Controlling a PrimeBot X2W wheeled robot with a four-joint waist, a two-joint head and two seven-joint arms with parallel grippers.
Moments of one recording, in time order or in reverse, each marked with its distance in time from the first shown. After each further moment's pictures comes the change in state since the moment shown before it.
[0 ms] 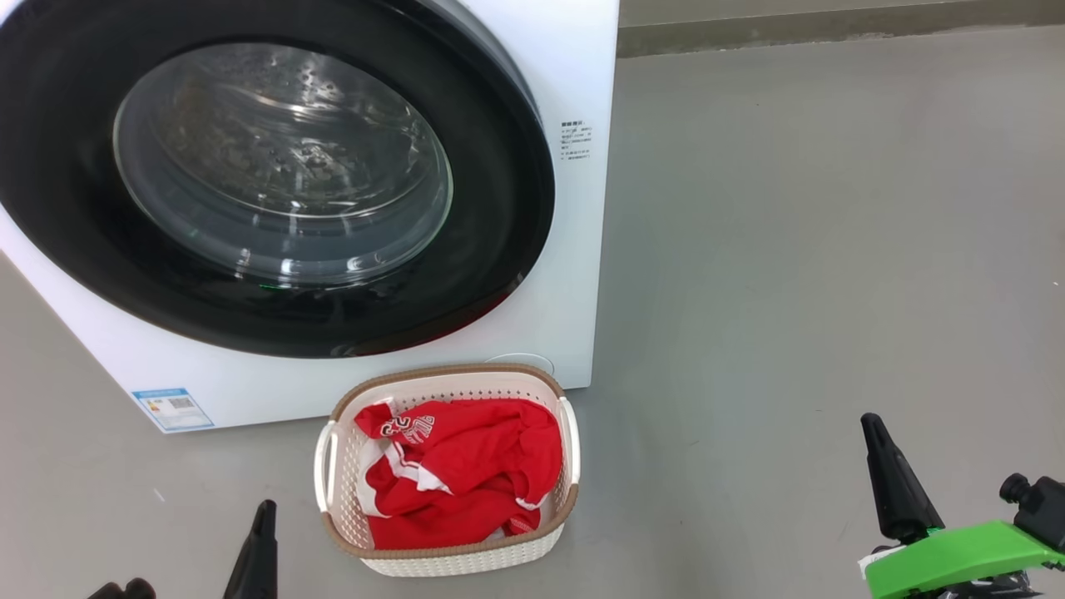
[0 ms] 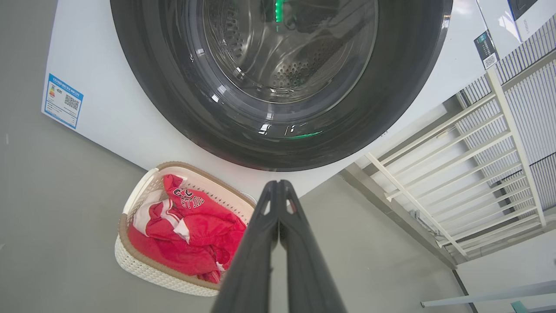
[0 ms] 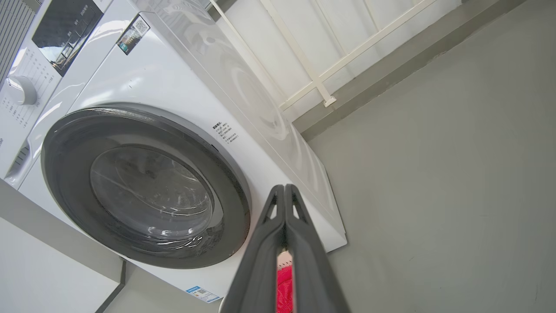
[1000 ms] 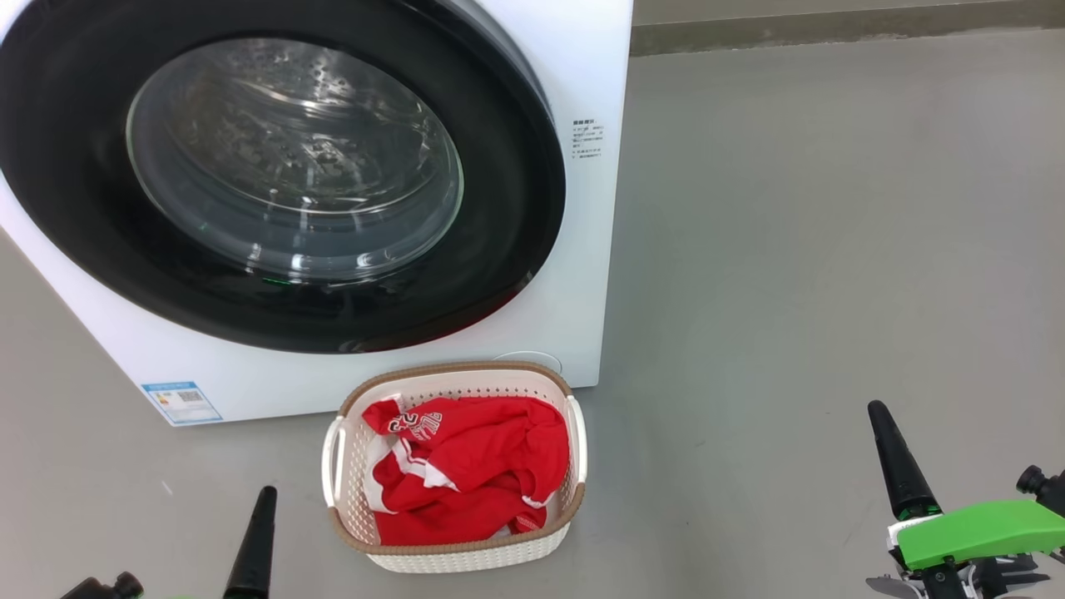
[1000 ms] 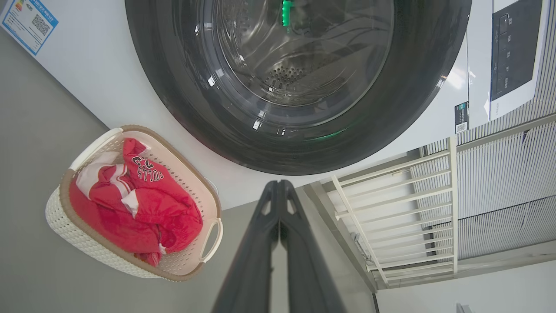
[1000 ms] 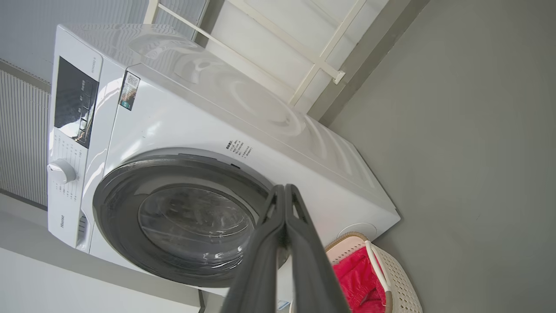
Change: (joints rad) left arm -0.038 0.000 0.016 0.021 -0.315 -0.009 0.080; right arm -0.049 -0.003 -0.020 0.044 0.350 -0.003 0.083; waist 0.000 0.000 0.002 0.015
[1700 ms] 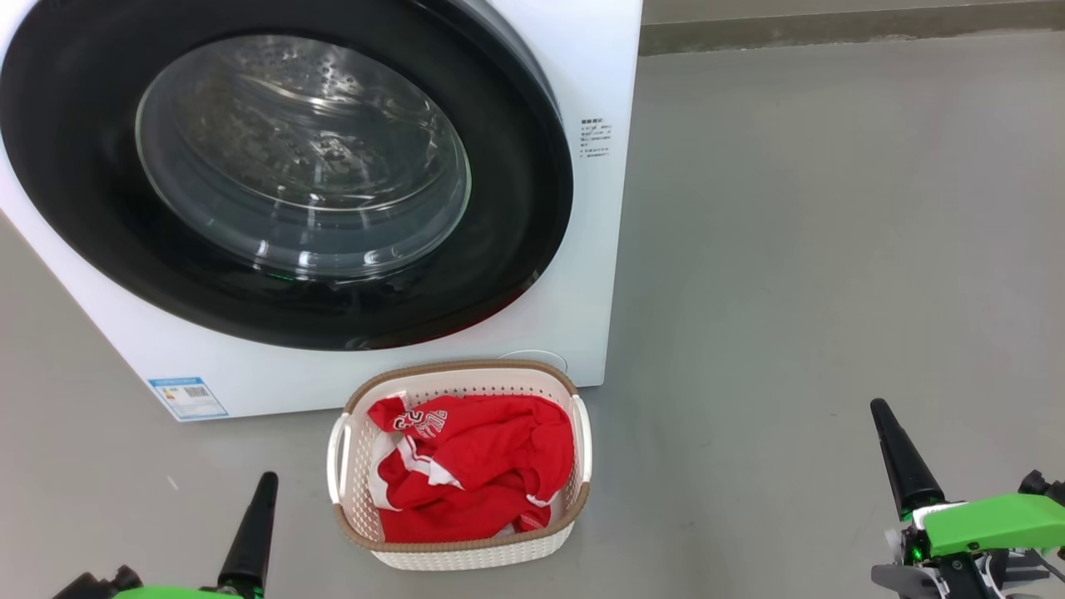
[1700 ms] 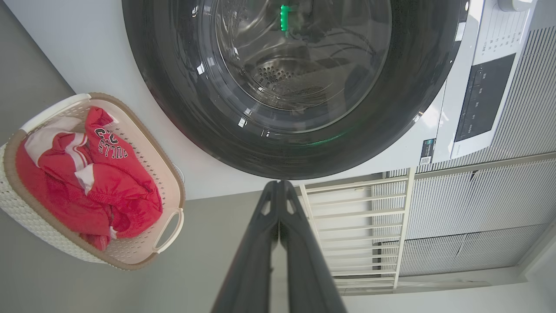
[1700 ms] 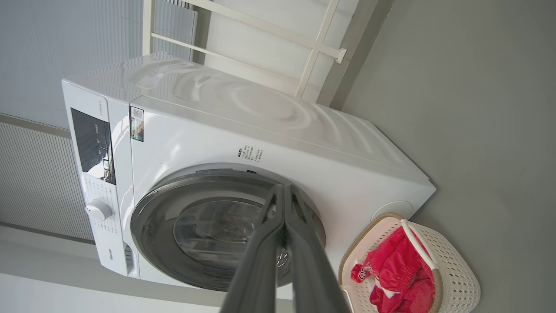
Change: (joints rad) left arm -0.030 0.001 0.011 0.017 -0.240 -0.008 0.061; right arm -0.026 -0.001 -0.020 0.037 0.255 0.000 0.063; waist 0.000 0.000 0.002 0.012
